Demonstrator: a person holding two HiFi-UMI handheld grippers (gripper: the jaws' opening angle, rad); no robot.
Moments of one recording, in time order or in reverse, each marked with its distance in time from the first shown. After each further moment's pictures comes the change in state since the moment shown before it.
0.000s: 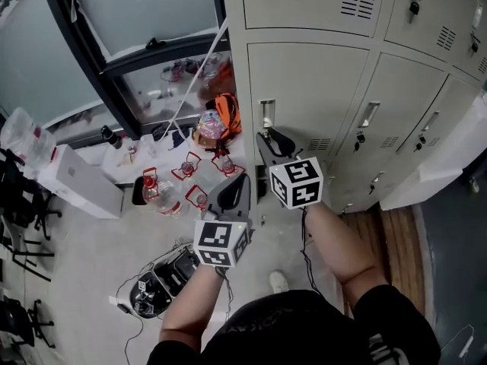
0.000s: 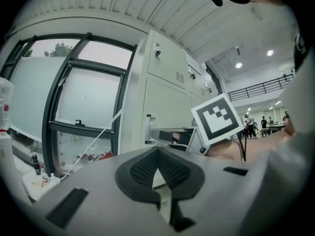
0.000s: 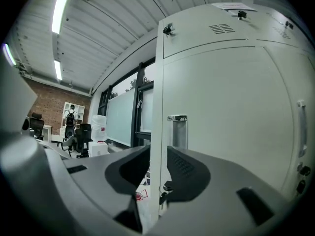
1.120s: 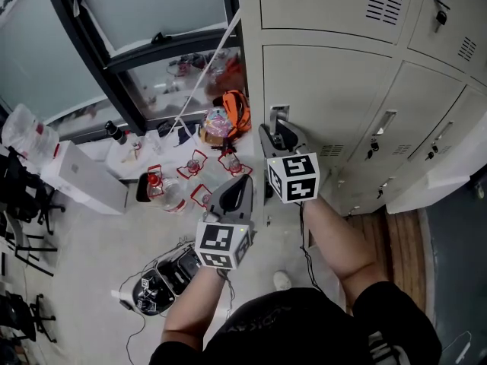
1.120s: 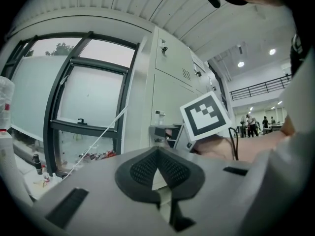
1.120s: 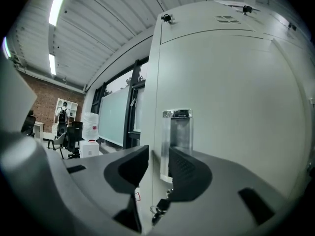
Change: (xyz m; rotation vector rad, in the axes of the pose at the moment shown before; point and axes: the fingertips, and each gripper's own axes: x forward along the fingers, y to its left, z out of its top) left arm 0.015 0.031 -0.008 -0.007 0.023 0.019; right arm 0.050 -0.012 0.001 -0.012 0.001 -0.073
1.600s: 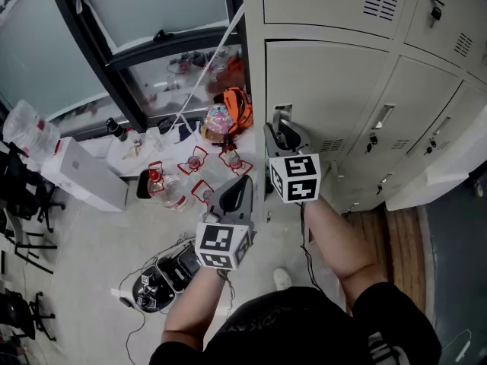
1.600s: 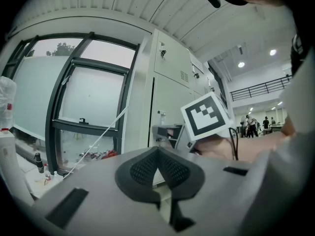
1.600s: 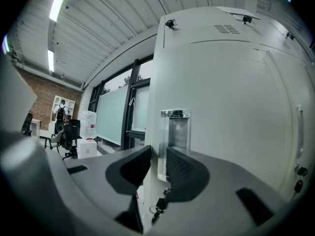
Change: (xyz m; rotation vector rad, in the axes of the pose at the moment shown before) left arm -0.022 -0.007 -0.001 -0.008 -0.012 0.004; right arm -0.021 0.005 -0.001 -0.010 0.005 -0.041
